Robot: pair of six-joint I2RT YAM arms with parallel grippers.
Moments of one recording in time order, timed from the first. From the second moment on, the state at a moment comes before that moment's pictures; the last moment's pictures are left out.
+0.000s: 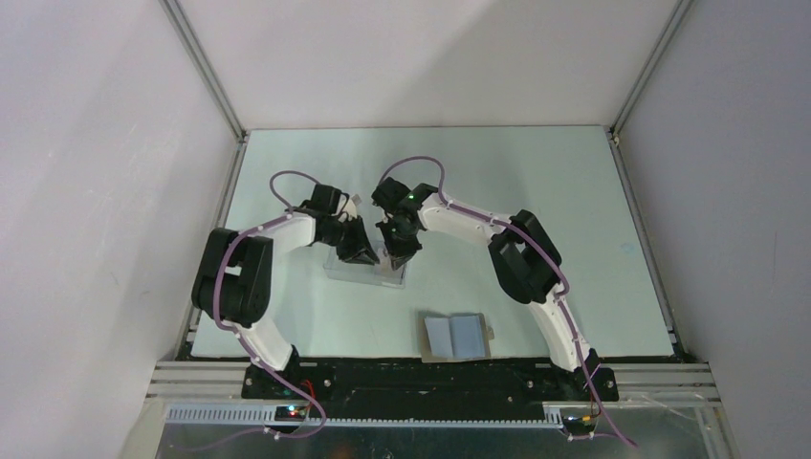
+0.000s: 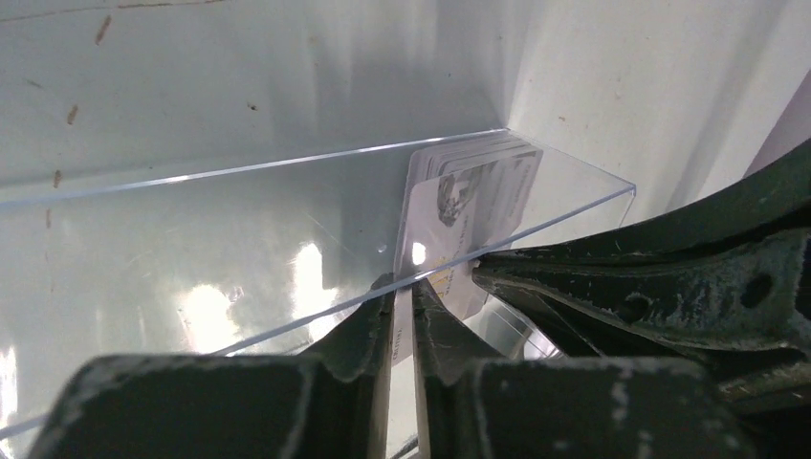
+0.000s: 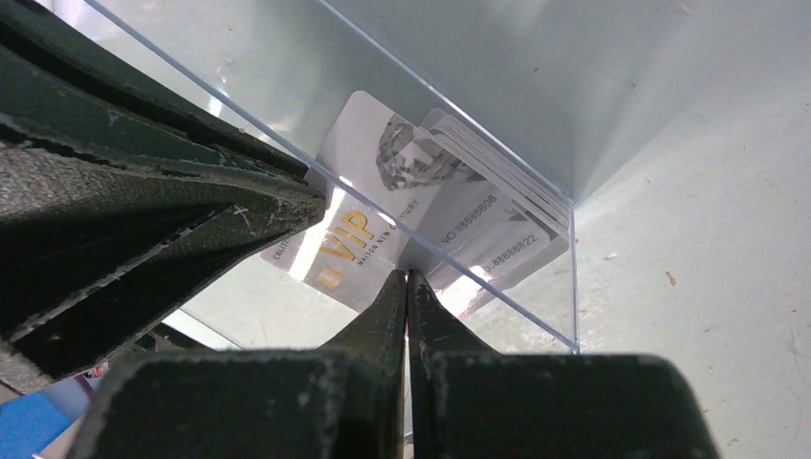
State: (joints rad) left arm -0.25 1.70 0.94 -0.39 0.55 -0.46; right arm 0.84 2.23 1.84 -0.85 -0.18 0.44
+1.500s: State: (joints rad) left arm -0.31 1.54 0.93 -0.38 0.60 -0.48; right arm 0.80 2.13 1.75 -0.83 -0.24 0.47
